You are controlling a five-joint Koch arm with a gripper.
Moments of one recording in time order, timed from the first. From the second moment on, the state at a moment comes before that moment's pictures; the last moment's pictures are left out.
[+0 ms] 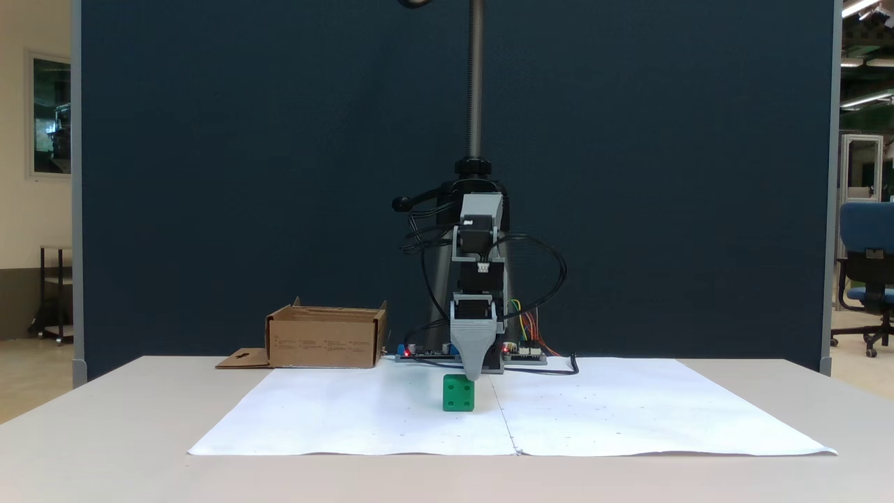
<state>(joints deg) 8.0 85.6 106.0 41.0 -9.9</state>
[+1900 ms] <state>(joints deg) 12.9 76.6 102.7 37.8 -9.9</state>
